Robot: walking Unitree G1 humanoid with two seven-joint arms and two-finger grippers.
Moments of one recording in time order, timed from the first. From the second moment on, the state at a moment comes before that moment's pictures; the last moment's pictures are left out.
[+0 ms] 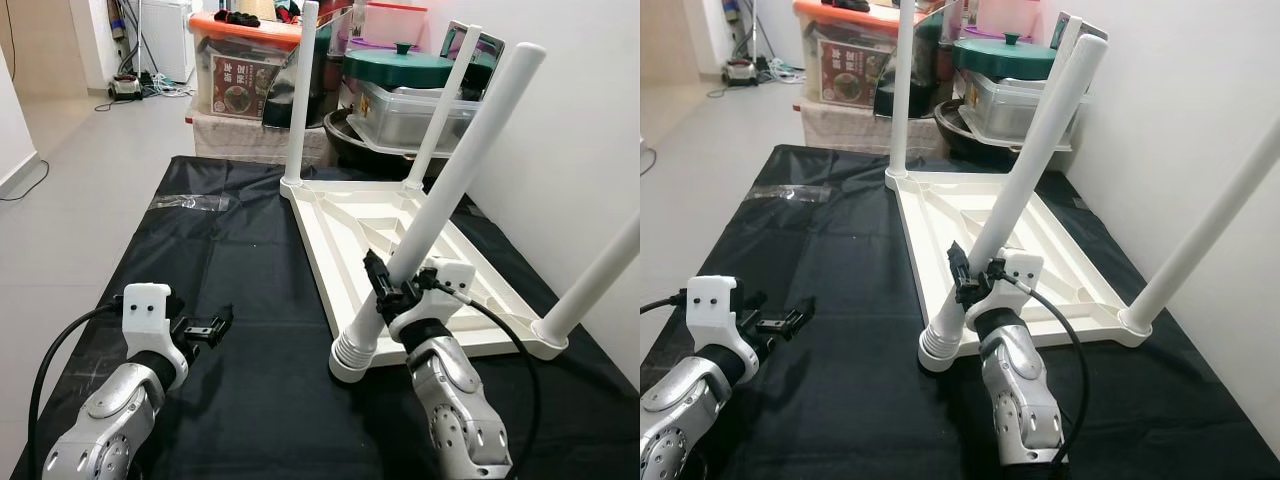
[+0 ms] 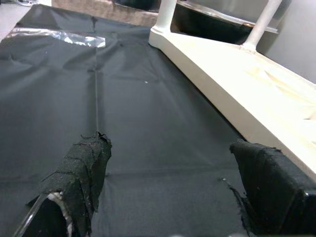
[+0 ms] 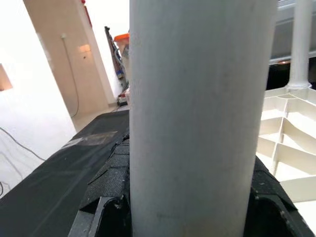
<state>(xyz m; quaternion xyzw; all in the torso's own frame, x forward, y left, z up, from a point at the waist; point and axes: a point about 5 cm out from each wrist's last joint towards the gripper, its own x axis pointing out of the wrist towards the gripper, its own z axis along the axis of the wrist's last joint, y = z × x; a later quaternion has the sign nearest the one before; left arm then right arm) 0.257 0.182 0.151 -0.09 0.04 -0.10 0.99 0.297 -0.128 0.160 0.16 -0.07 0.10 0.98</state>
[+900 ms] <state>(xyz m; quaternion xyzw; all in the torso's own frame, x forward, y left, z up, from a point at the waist) 0.242 0.146 0.185 -0.01 -0.01 -0.36 0.93 0.321 -0.072 0.258 0.22 -0.13 0.30 0.92</state>
